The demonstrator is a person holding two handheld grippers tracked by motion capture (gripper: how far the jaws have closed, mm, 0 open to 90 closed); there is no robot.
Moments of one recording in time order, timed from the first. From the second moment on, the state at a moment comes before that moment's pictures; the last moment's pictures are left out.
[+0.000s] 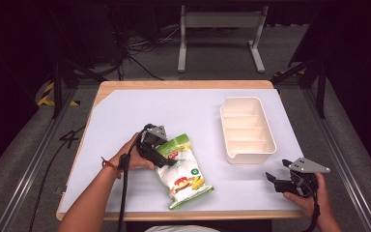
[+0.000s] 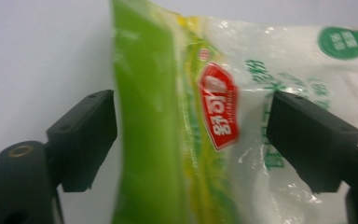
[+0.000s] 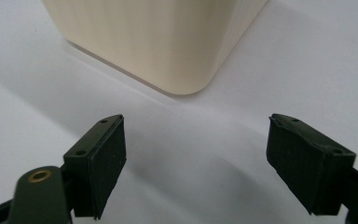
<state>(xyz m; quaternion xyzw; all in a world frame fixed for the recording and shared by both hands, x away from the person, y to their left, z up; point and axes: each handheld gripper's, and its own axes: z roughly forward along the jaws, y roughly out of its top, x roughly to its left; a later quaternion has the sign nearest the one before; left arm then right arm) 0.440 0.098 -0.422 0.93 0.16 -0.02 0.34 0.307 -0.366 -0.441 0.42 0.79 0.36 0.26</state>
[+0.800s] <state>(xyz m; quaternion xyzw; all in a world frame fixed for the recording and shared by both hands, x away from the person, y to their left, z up) 0.411 0.100 -0.406 0.91 0.15 0.07 0.37 0.307 -0.368 -0.440 0.42 0.79 0.36 0.26</state>
